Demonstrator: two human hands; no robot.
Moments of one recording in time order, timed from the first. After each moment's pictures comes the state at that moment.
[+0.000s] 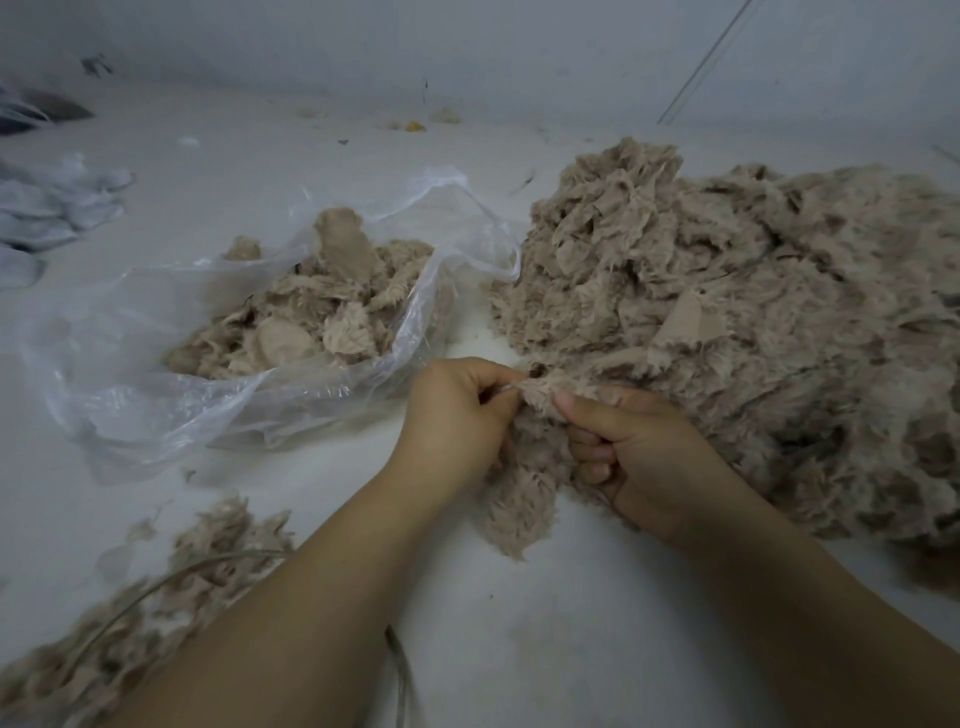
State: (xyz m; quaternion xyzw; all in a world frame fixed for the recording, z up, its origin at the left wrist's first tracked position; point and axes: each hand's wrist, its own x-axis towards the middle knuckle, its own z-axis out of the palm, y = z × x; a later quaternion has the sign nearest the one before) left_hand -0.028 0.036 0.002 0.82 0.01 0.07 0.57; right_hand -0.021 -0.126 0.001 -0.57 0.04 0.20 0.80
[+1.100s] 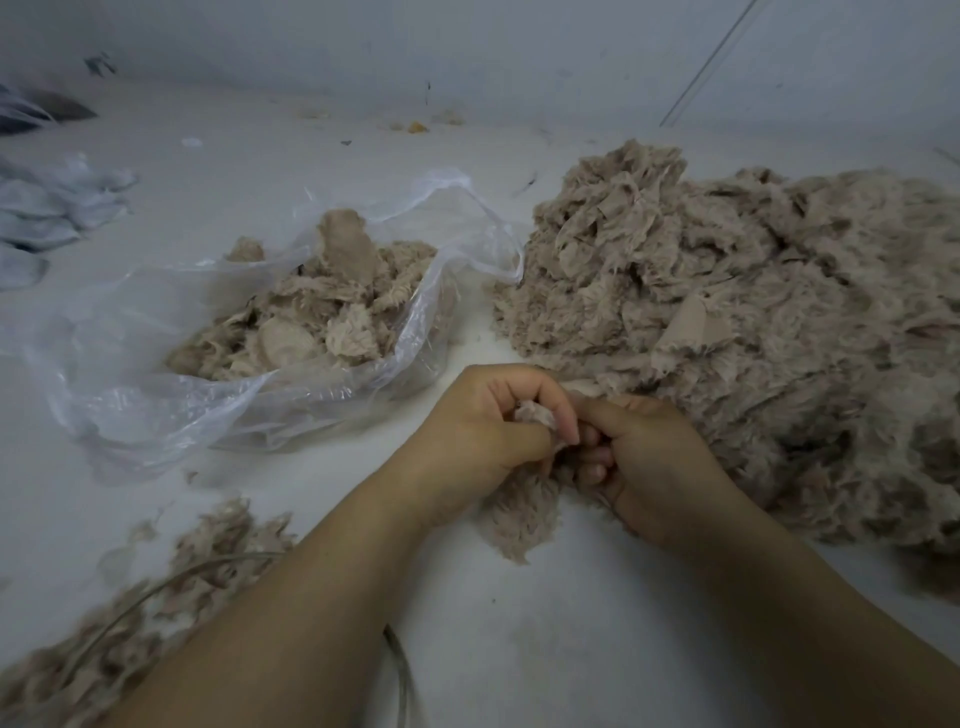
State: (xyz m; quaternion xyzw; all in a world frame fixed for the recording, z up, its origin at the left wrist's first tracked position) left_hand -0.040 0.032 0.016 0.66 -0.19 -0.08 0.72; right_hand -0.020 -0.122 -0.004 -0.59 0.08 0.15 0.79
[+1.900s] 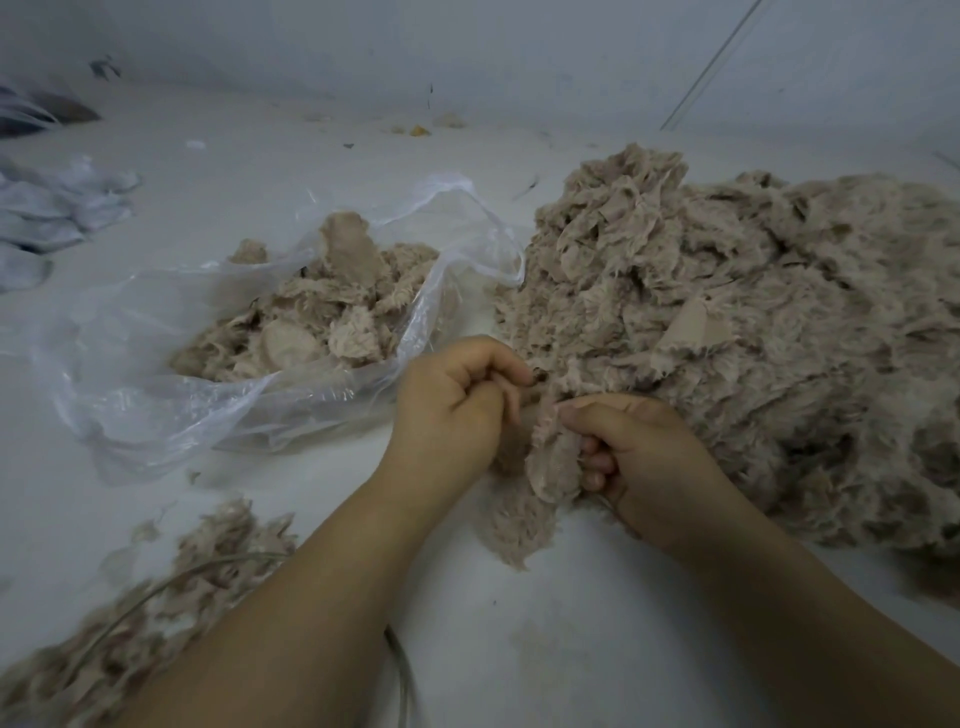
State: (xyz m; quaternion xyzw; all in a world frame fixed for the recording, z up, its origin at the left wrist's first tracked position) left_hand -0.040 0.037 0.019 0.76 -0.09 0.17 0.63; right_hand -0.022 -0.122 -0.005 -0.60 0.02 0.15 0.79
